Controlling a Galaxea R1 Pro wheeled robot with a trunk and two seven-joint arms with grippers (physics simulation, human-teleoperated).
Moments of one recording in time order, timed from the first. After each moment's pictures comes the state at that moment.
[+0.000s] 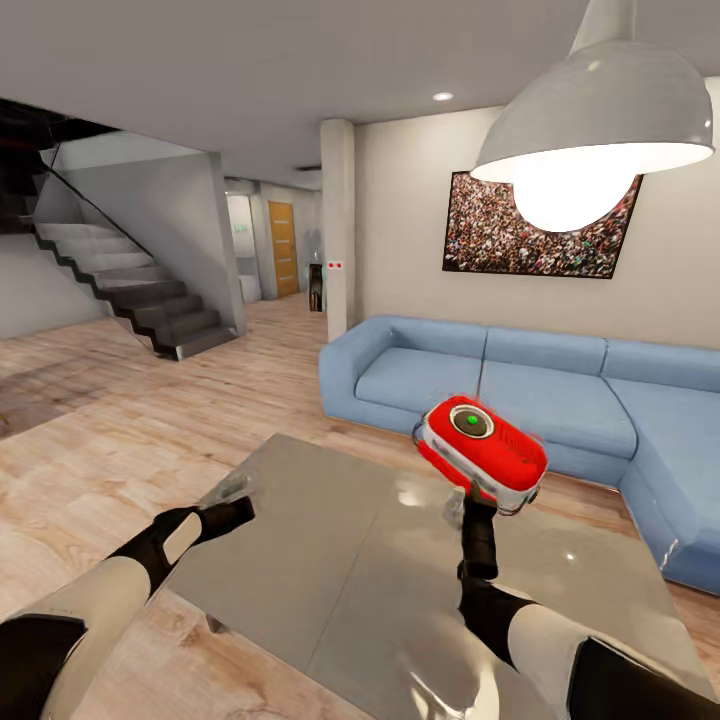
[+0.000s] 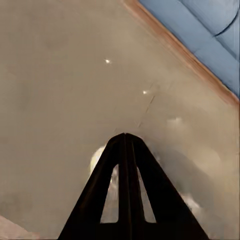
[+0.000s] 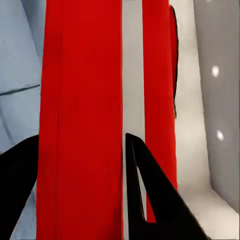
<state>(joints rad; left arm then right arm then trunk) -0.89 0.15 -0.16 -0.25 0.59 0.34 -0.26 -0.81 0.06 1.05 -0.07 0.25 0.14 -1.00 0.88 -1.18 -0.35</state>
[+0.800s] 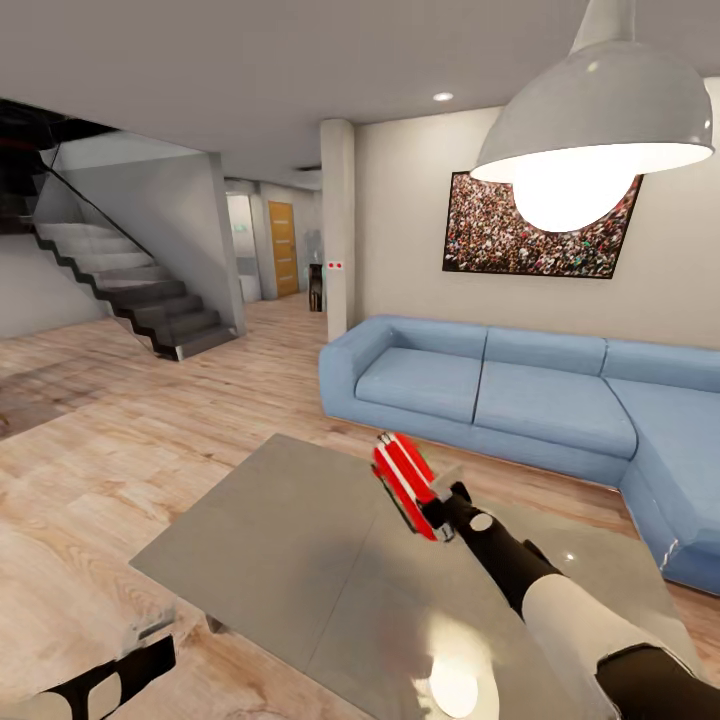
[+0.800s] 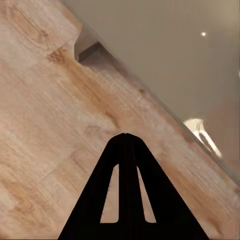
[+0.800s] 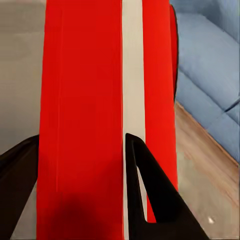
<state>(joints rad) -0.65 0.25 -0.16 0.08 0.59 -0.04 -0.26 -0.81 -0.01 0.29 -0.41 0.24 -0.03 0.12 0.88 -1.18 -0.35</state>
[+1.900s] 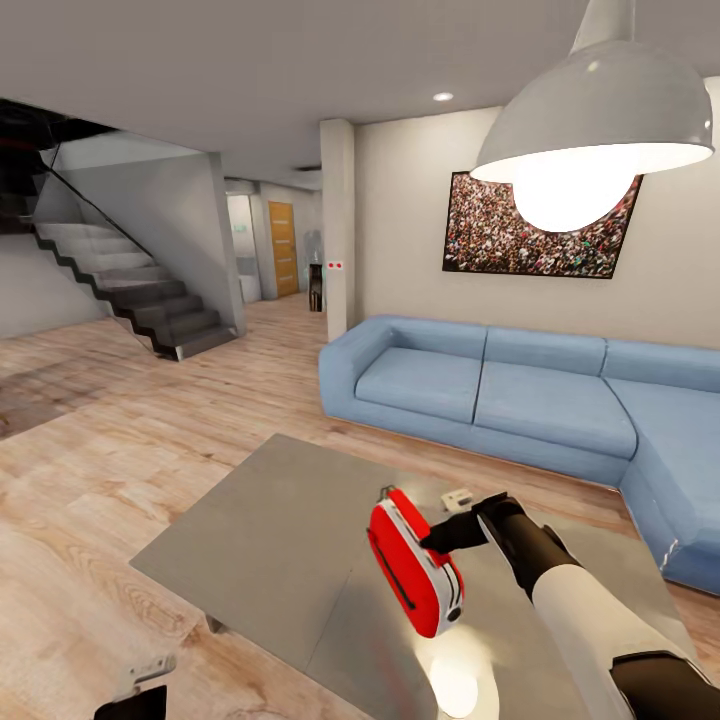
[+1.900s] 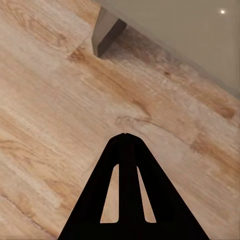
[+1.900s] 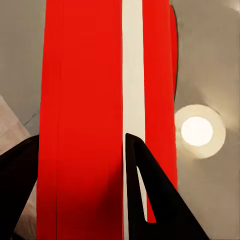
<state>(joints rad) -0.54 0.23 -0.18 0.08 0.44 -0.21 -0.18 -0.81 -0.03 0.12 -0.55 0.24 0.65 0.55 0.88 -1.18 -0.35</state>
